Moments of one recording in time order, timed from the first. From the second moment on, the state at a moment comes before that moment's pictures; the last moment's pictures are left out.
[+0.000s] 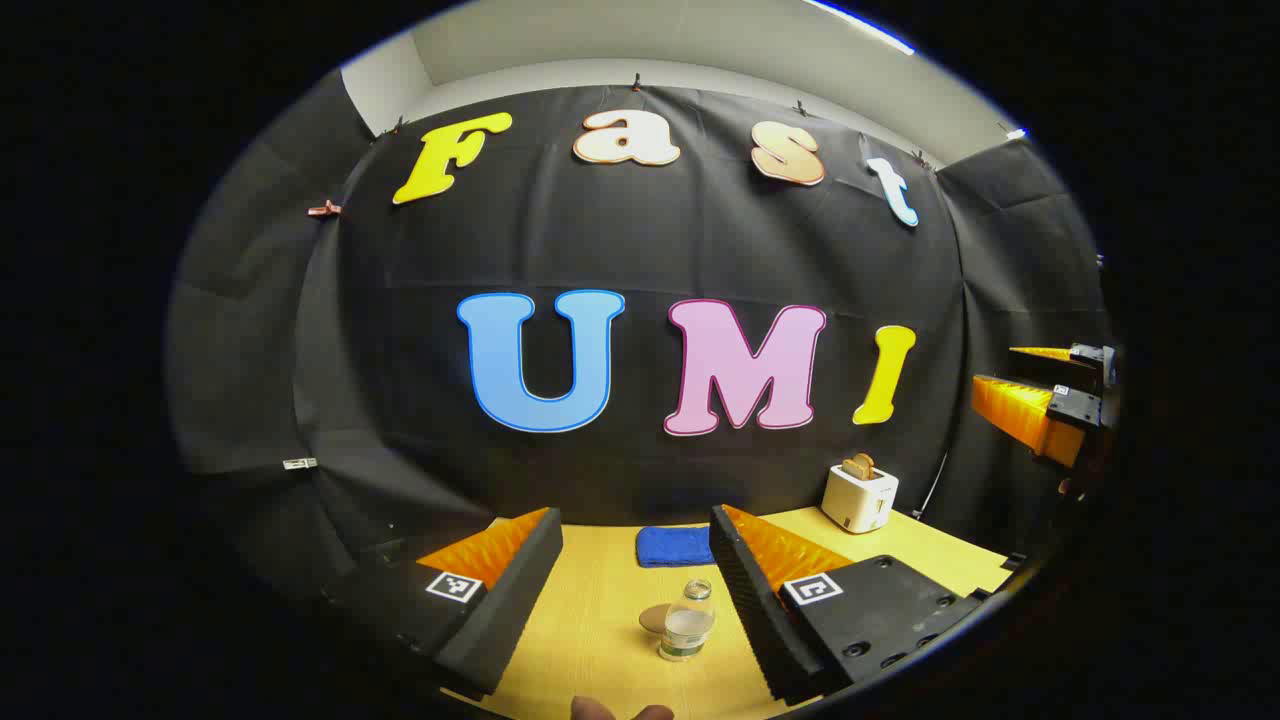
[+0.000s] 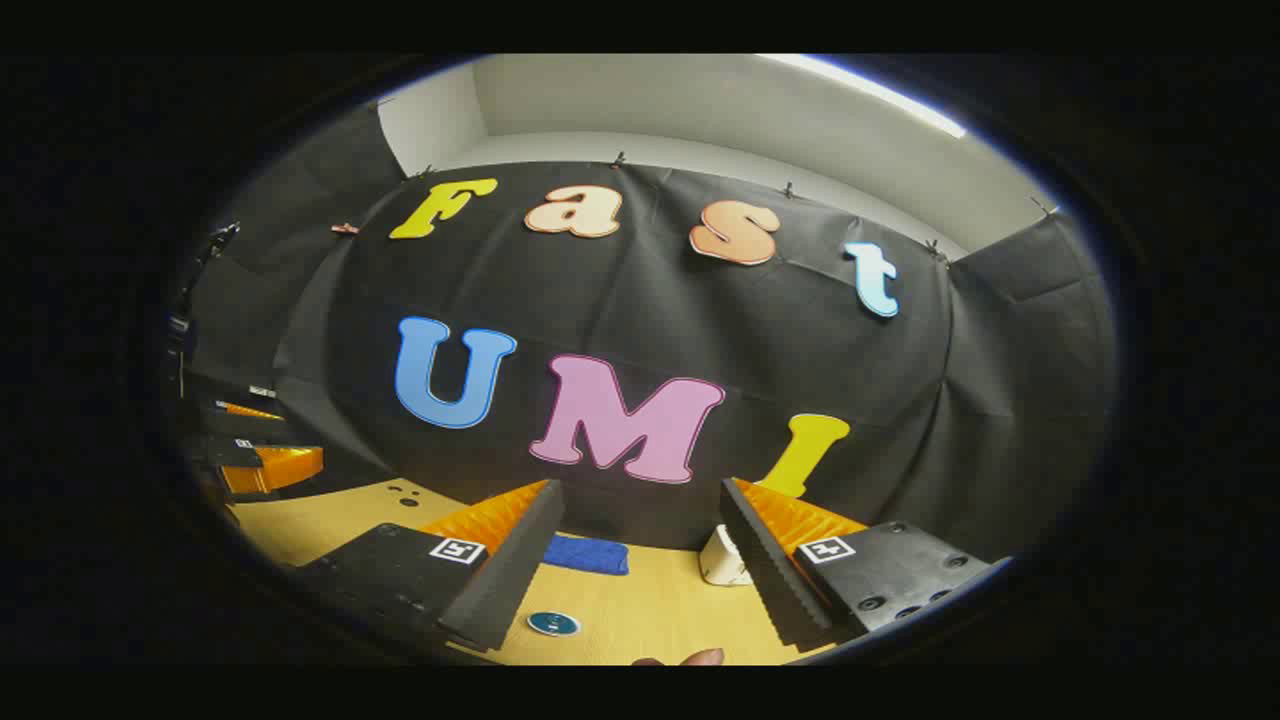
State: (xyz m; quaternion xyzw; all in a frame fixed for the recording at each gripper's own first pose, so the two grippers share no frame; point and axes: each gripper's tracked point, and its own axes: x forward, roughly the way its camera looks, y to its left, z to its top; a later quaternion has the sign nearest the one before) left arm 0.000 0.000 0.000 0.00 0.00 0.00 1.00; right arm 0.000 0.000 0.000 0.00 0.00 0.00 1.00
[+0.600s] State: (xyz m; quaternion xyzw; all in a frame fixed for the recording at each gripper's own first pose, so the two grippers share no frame) left arm 0.000 0.000 0.002 0.00 0.00 0.00 1.00; right arm 0.001 0.004 0.000 0.00 0.00 0.00 1.00
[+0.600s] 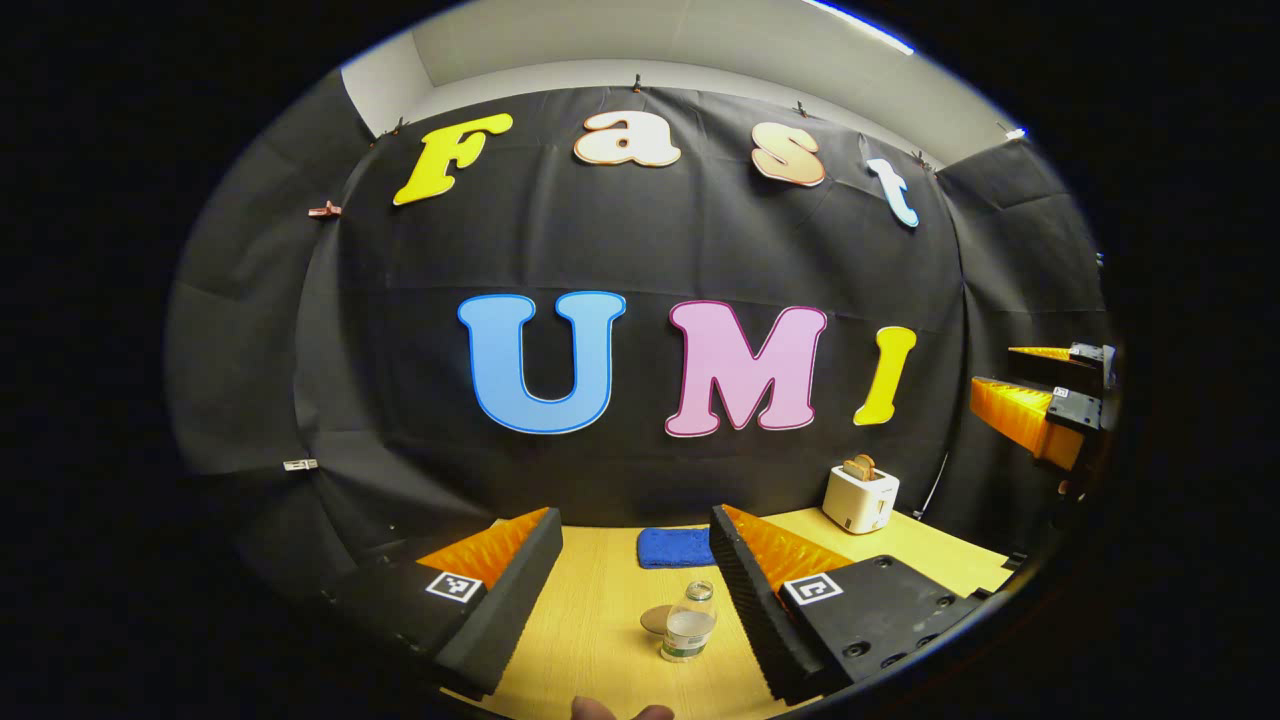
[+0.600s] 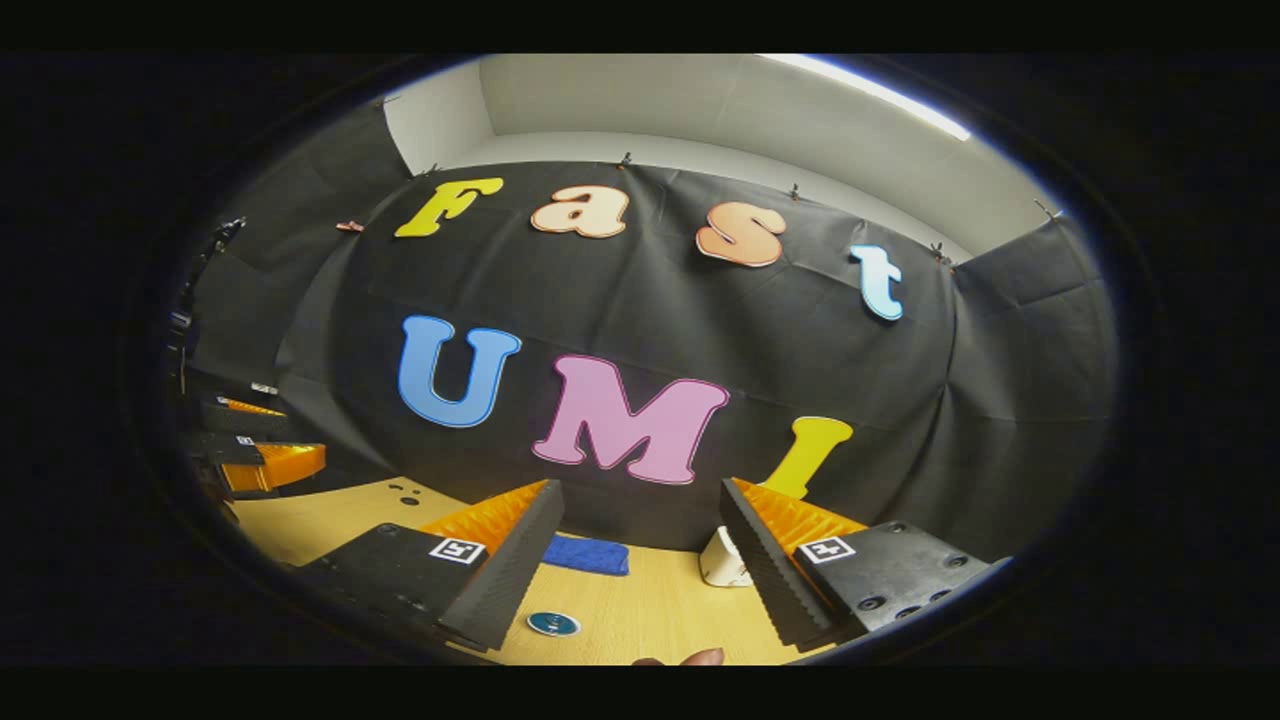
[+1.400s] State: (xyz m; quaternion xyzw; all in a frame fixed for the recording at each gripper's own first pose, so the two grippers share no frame) left arm 0.015 -0.037 -0.064 0.02 0.02 -0.05 1.00; right arm 0.013 0.052 -0.126 0.00 0.07 0.06 1.00
